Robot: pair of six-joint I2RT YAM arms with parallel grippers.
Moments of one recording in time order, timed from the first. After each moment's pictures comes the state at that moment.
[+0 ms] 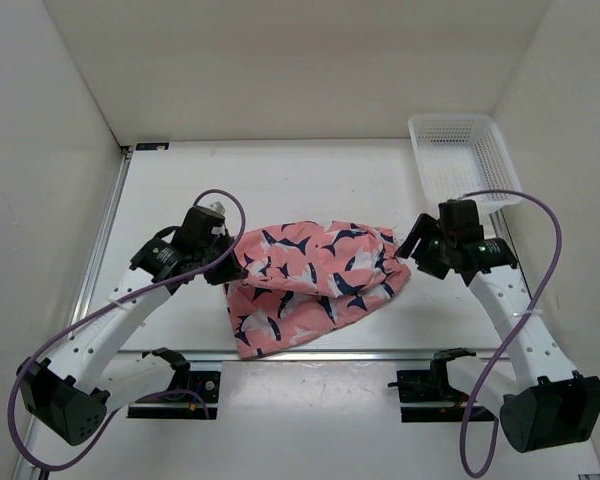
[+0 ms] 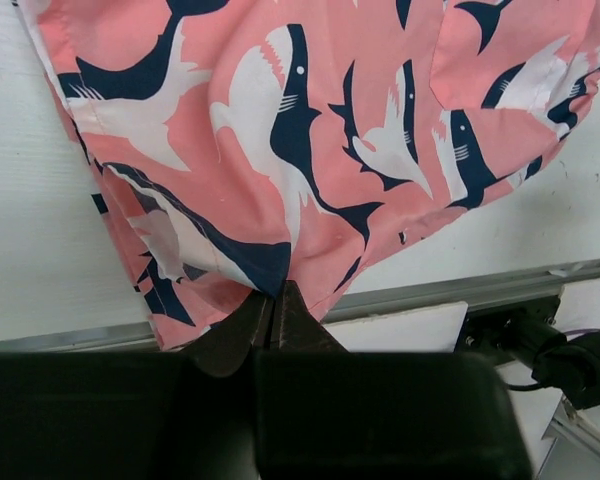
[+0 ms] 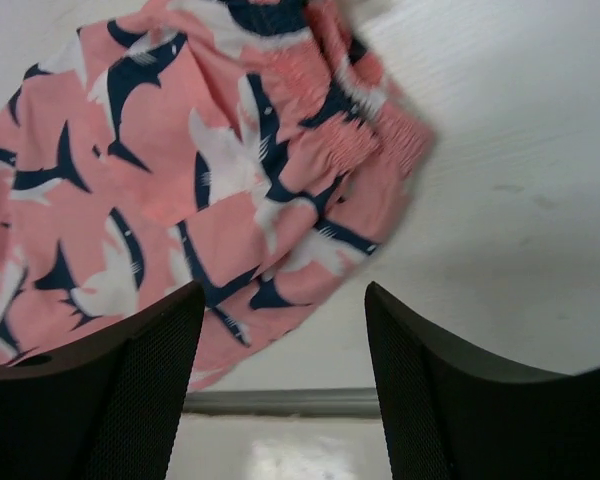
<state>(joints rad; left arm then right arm) -0.54 1.05 1.02 -0.90 0.03 -0.76 0.21 1.03 0.96 -0.84 -0.04 0.64</state>
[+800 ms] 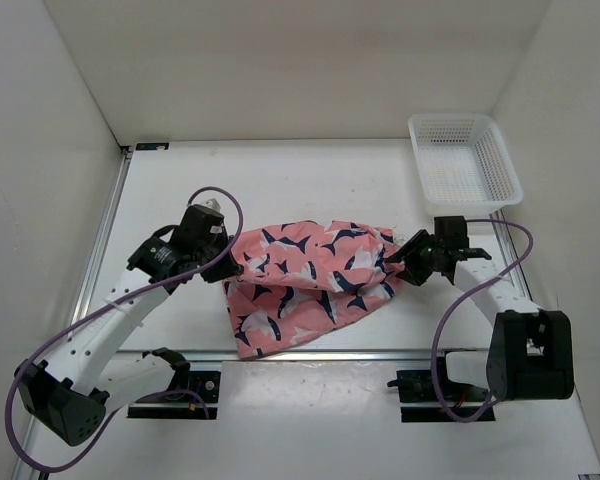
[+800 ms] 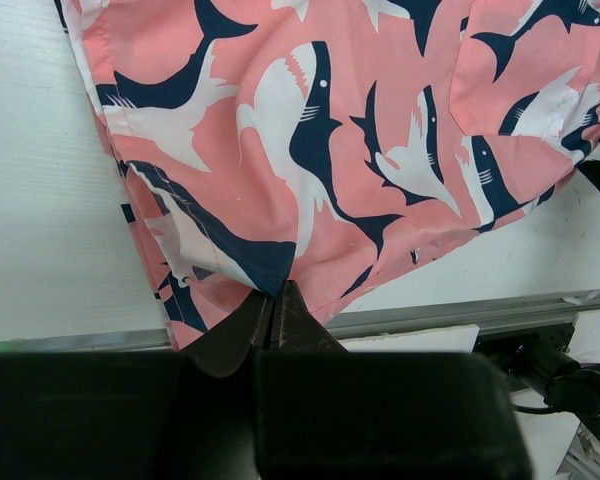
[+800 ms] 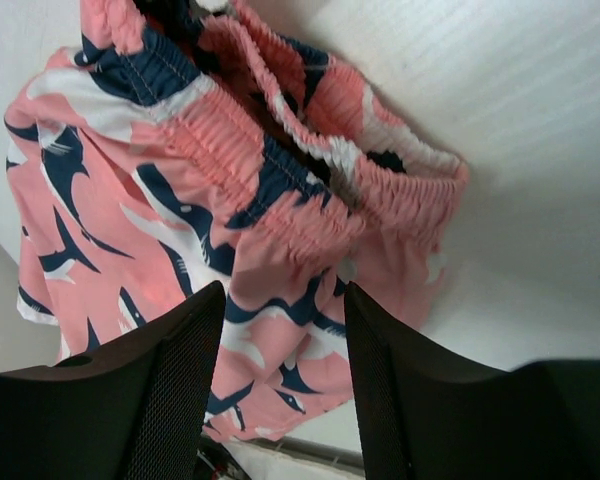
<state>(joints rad) -0.55 1.04 1.05 -0.92 -0.05 -0.77 0.08 1.24 0.66 -0.40 -0.29 0.90</state>
